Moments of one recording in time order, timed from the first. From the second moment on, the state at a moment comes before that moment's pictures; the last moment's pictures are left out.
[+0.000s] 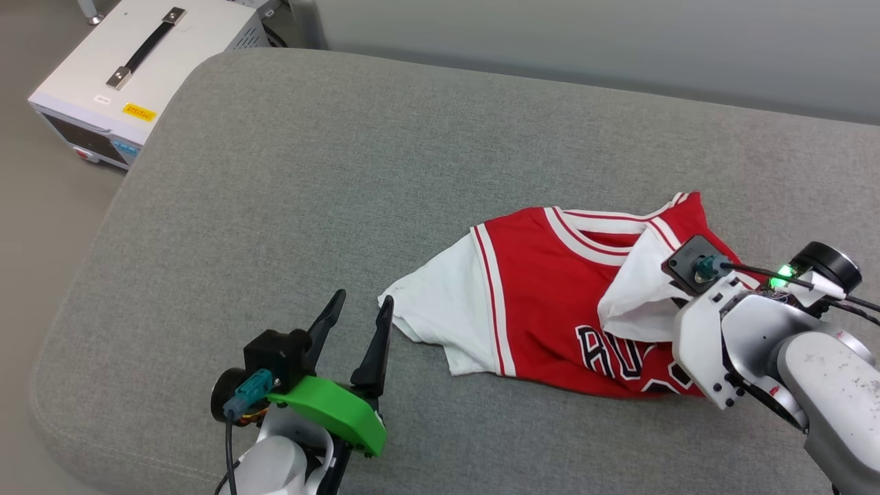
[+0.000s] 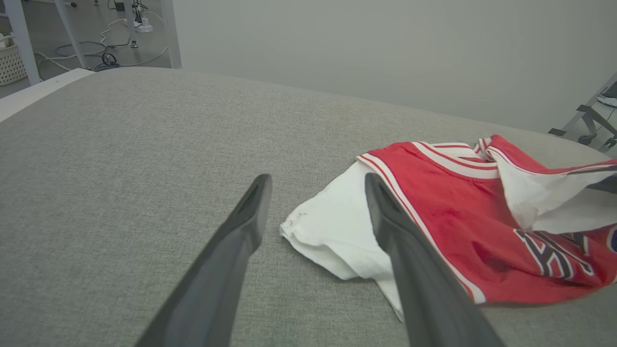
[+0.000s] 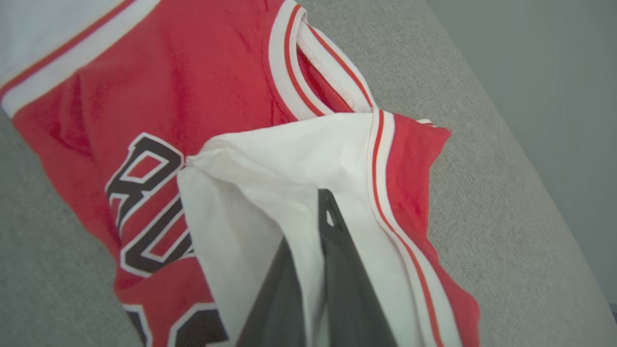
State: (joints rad) left arm -0.20 0.17 -0.38 0.29 -0.45 -0.05 -0.26; right arm -0.47 -0.57 0.64 0.12 0.30 0.13 0.53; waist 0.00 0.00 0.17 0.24
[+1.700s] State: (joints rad) left arm -0.24 0.19 -0.36 0.31 -0.43 -0.06 -0.26; right arm -0.49 -0.30 -0.64 0.48 0.23 0.13 0.48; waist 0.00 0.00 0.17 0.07
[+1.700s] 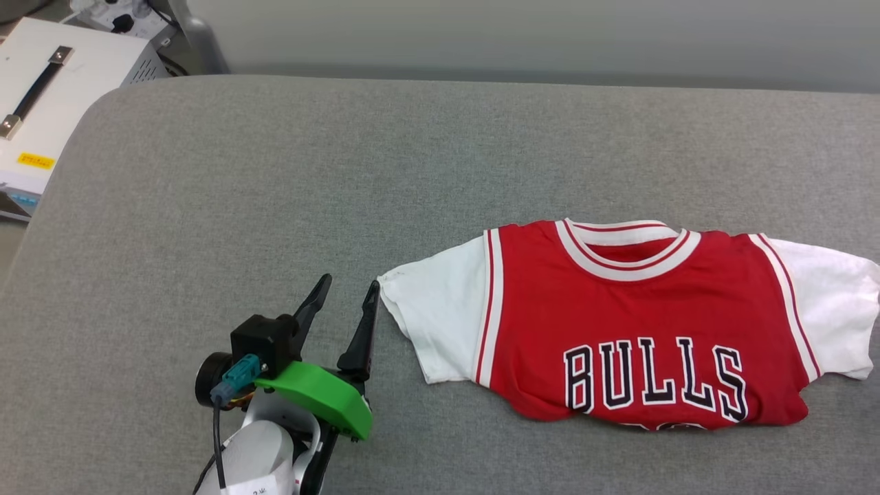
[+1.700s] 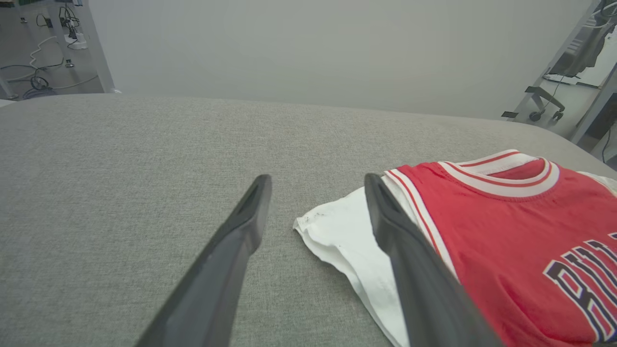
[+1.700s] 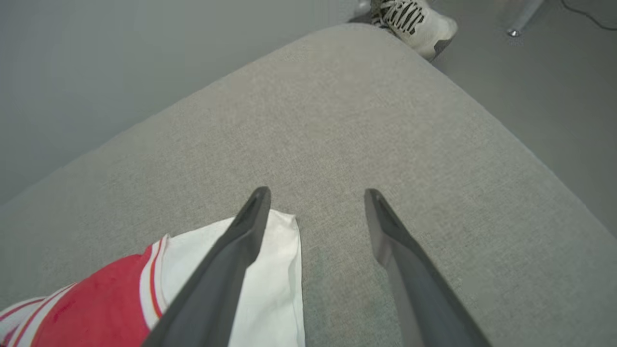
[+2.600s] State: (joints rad) left arm -0.09 0.15 -0.27 0.30 -0.49 -0.07 -0.26; right arm 0.08 -0.22 -0.11 -0.09 0.40 0.13 -0.12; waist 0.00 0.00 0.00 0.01
